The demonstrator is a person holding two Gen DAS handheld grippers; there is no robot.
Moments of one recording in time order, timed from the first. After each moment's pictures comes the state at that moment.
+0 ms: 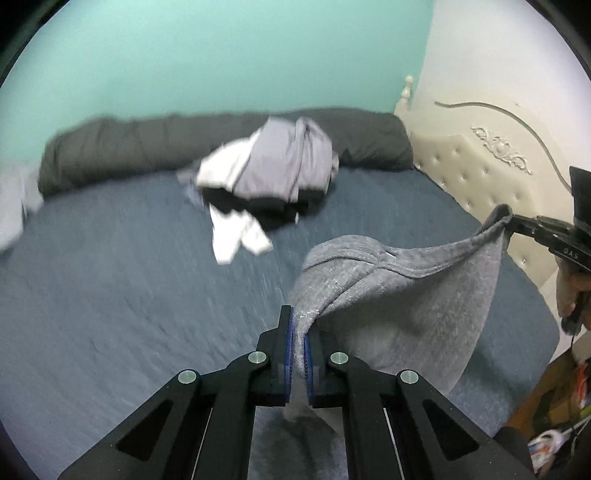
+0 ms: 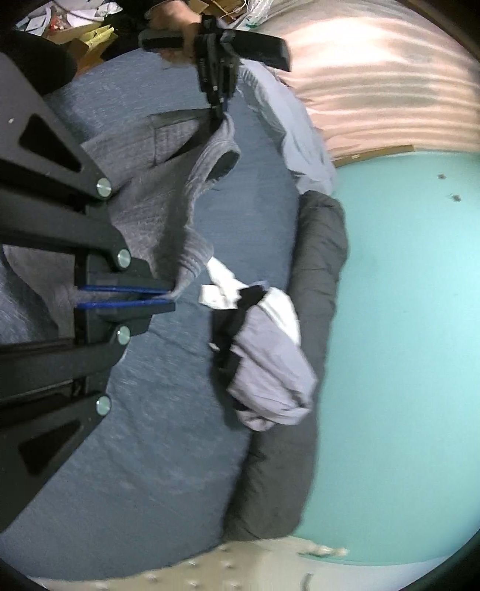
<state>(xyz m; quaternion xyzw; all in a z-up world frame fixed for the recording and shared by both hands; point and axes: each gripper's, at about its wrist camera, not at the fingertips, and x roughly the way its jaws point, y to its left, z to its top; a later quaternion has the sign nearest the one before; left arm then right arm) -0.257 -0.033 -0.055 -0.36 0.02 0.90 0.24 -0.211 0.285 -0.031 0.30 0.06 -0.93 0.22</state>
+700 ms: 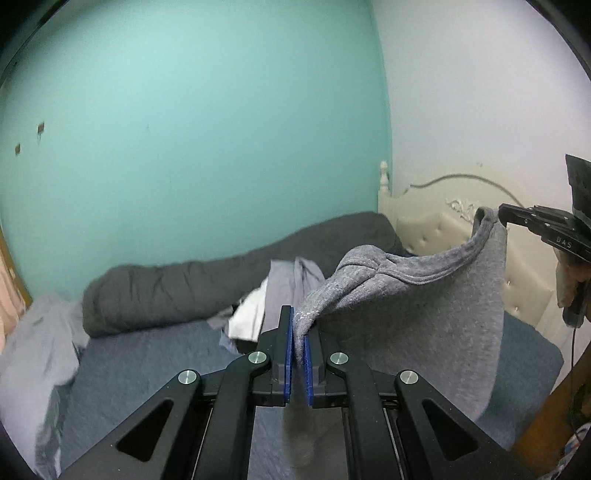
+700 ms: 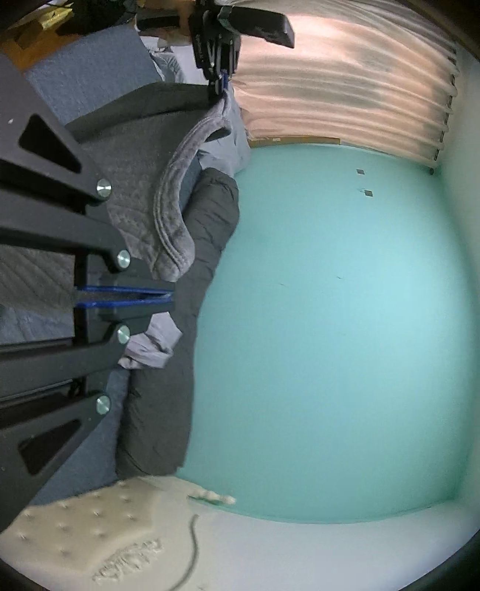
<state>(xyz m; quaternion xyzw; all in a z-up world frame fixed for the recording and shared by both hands) -0.216 -0.018 0.223 -0.18 0.09 0.95 0.23 -0.160 0.305 0.226 0.13 0.08 -0.98 0.15</state>
